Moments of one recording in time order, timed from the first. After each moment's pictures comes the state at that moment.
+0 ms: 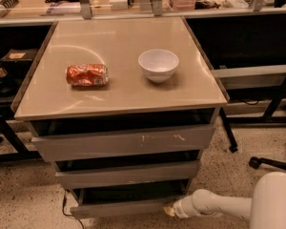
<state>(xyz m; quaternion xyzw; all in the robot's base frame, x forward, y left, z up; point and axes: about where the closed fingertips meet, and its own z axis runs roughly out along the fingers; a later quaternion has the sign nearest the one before) 0.475 -0.121 0.177 -0.28 0.91 0.24 0.19</state>
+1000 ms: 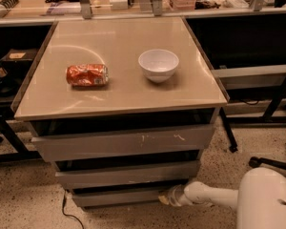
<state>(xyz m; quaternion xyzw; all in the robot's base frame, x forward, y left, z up) 0.533 -0.102 0.169 -0.29 0.90 0.23 0.23</state>
